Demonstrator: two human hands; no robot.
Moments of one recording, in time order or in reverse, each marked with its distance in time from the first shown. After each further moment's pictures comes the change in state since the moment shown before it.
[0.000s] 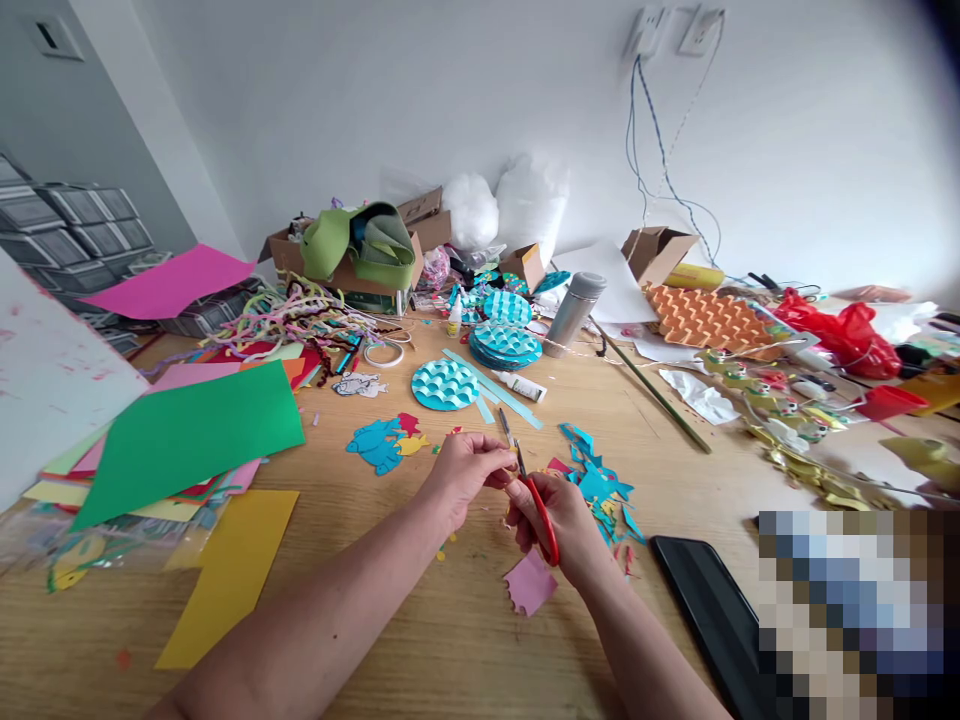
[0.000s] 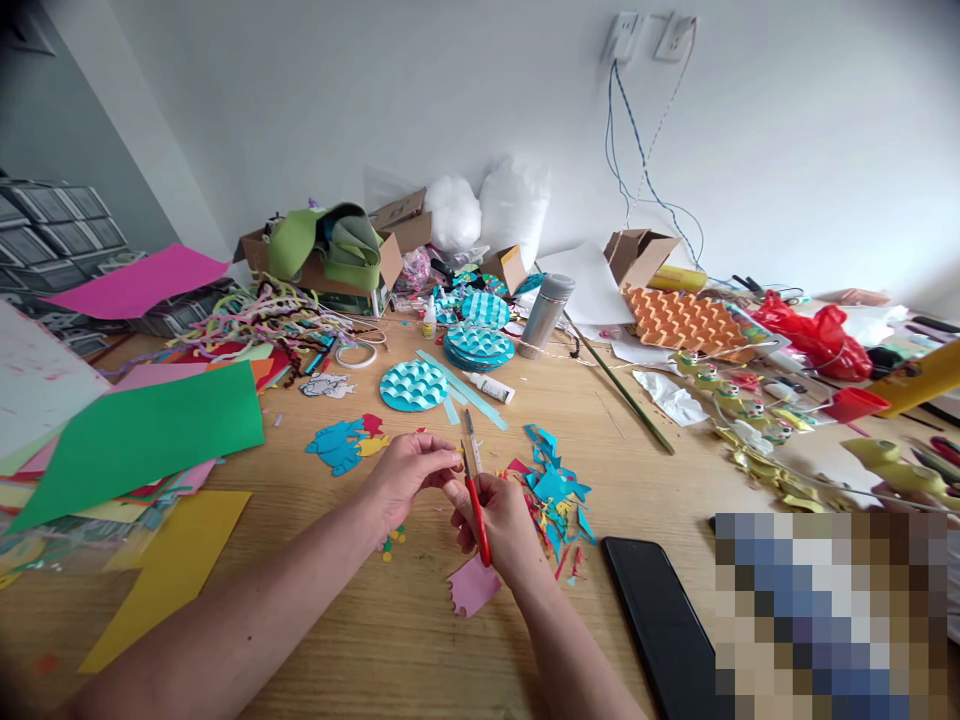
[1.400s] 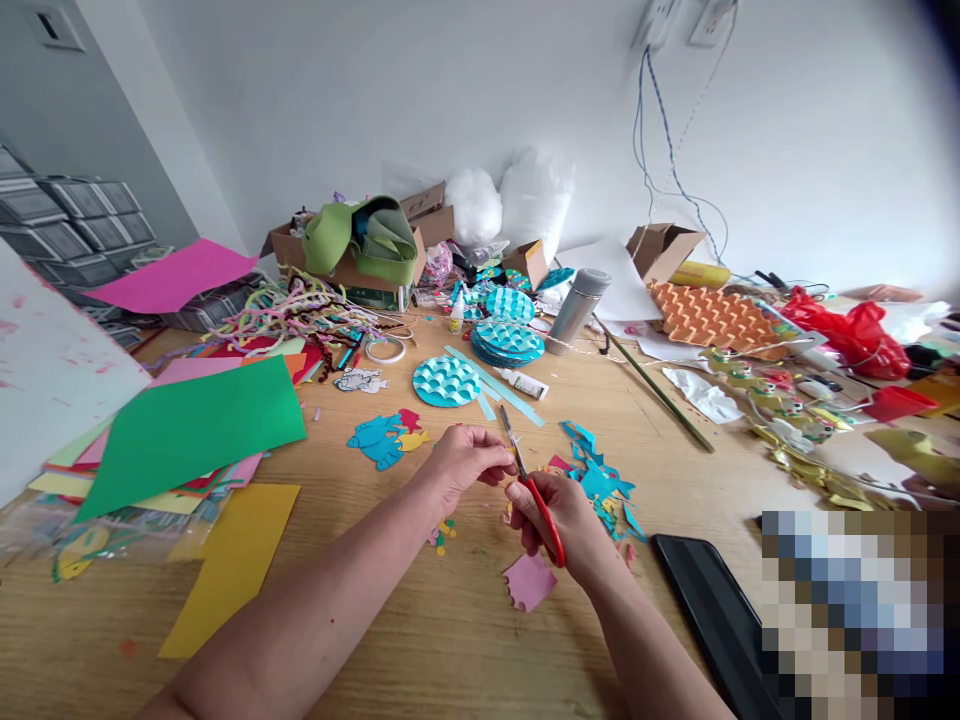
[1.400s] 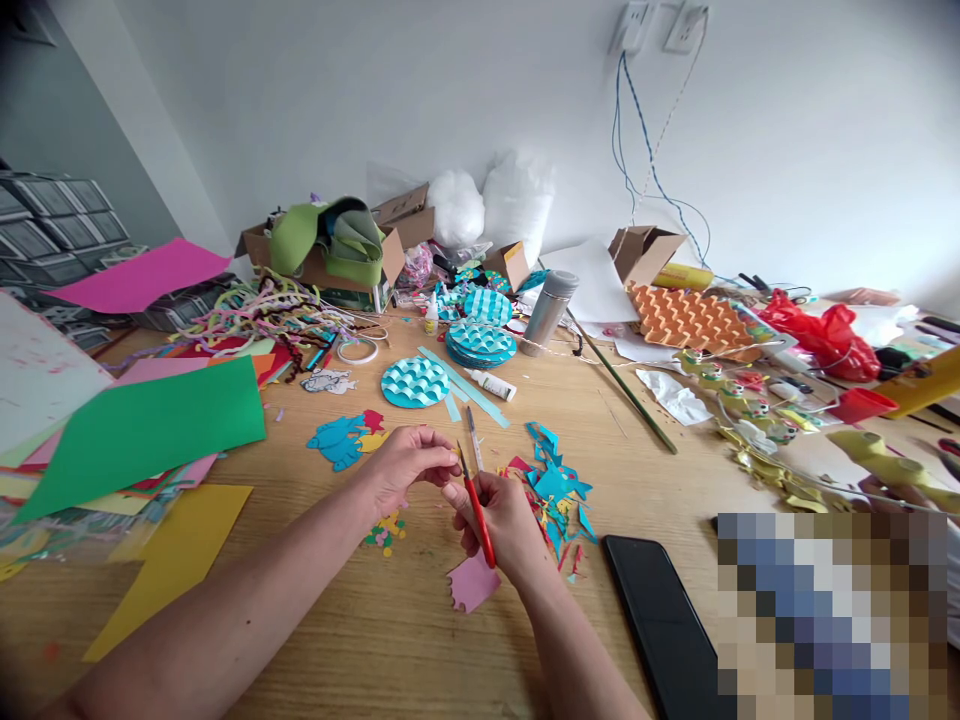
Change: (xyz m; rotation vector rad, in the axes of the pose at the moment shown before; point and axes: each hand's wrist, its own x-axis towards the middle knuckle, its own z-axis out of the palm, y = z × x) left_hand 0.001 0.011 -0.007 0.126 -0.059 -0.055; right_hand -0.002 -0.007 -0.002 -0.042 -0.049 0.051
